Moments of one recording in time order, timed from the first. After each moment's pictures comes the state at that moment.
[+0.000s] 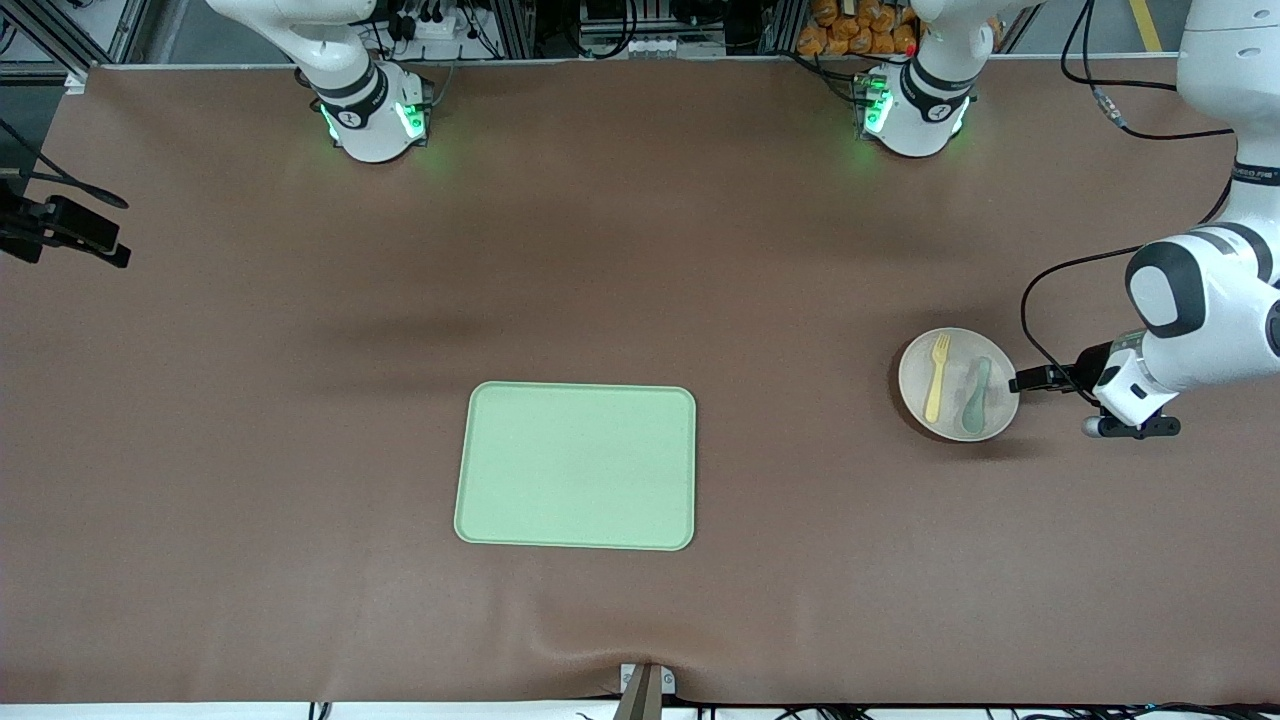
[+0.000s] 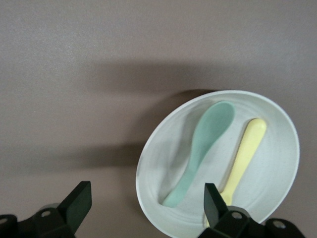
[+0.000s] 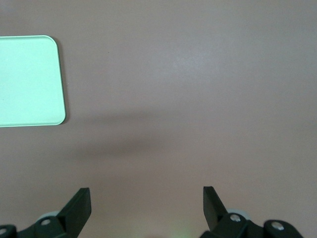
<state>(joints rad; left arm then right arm) 0.25 0.42 -0.06 -1.97 -0.16 2.23 0.29 -0.05 -0.01 -0.04 -1.55 -0.01 1.49 -0.02</state>
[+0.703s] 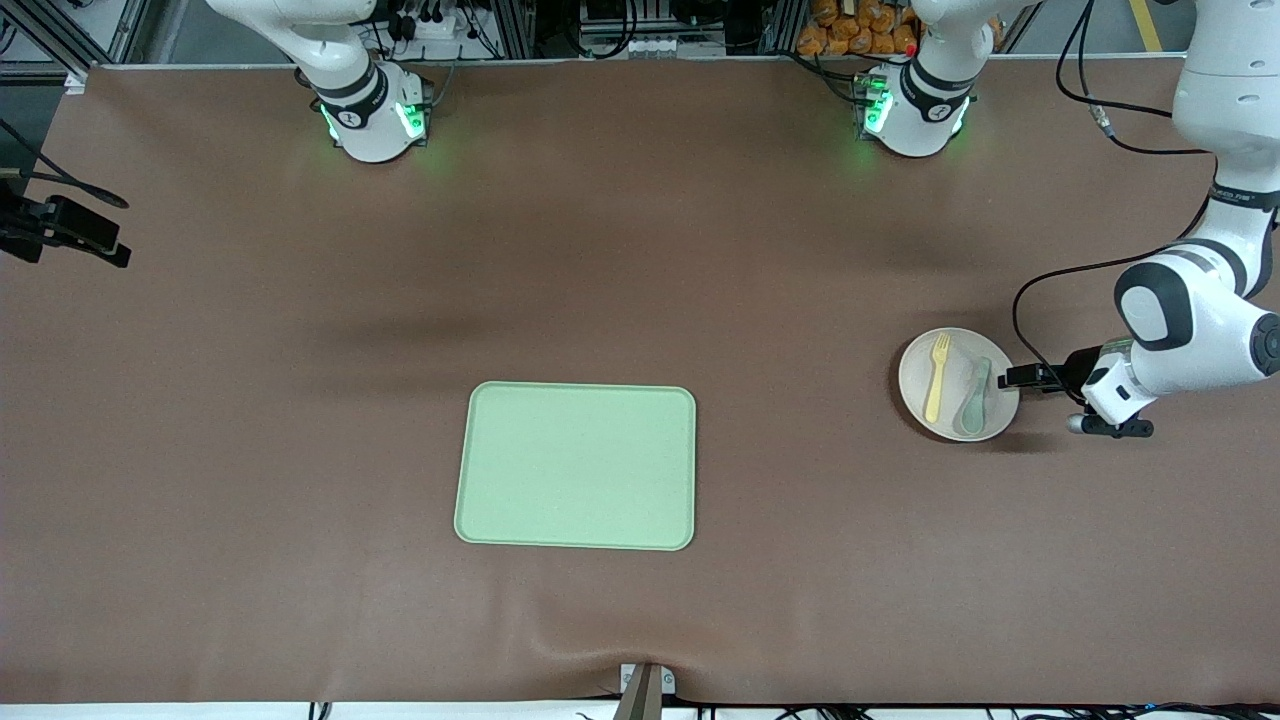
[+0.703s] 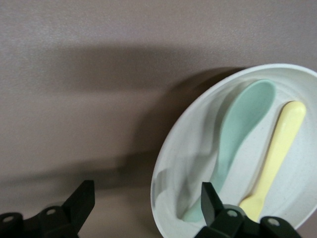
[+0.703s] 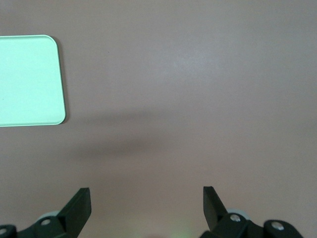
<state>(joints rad) 0.29 0.52 -0.06 -1.98 -0.24 2.27 0.45 -0.05 -0.01 -0.04 -1.55 -0.01 1.49 -0.02</state>
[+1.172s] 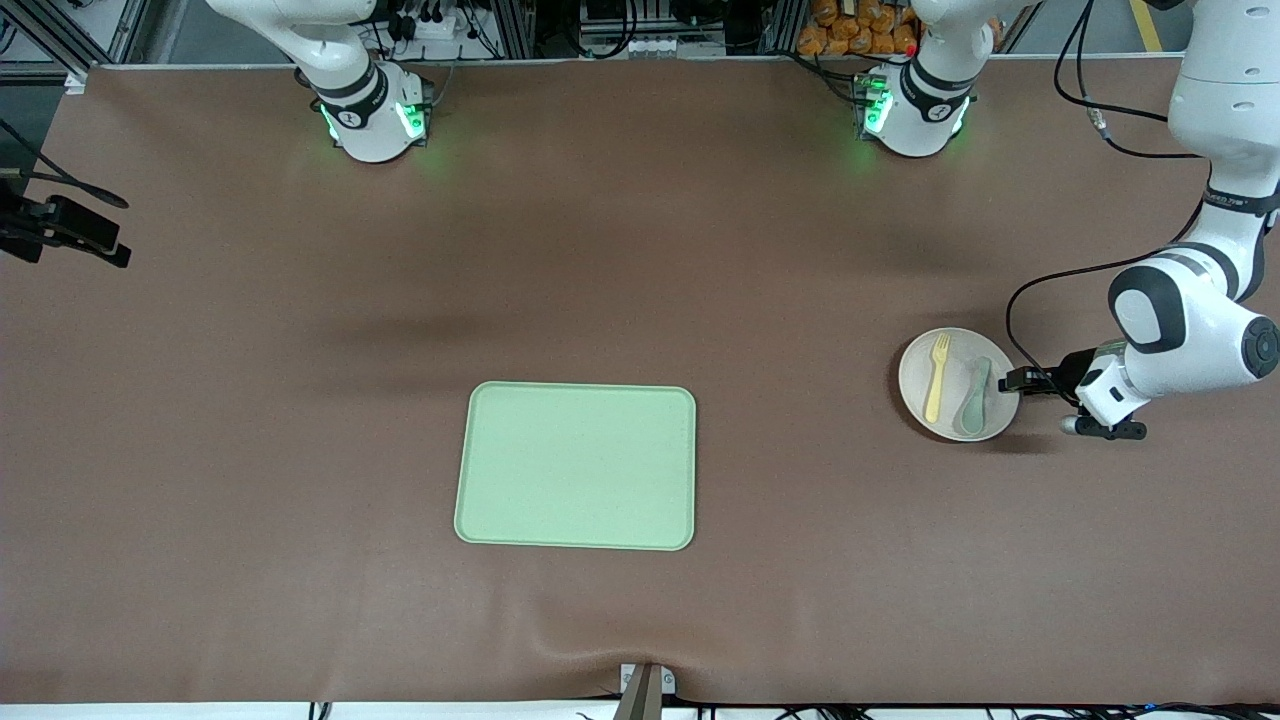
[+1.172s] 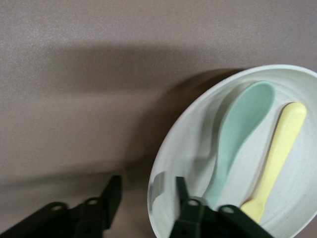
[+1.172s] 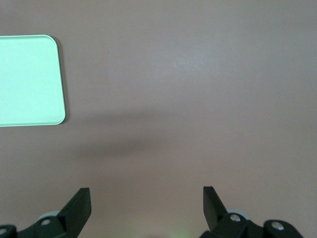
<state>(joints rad) 0.29 0.53 -0.06 -1.98 -0.24 2.27 0.45 -0.05 -0.01 -0.04 -1.55 -0.01 1.49 -0.02</state>
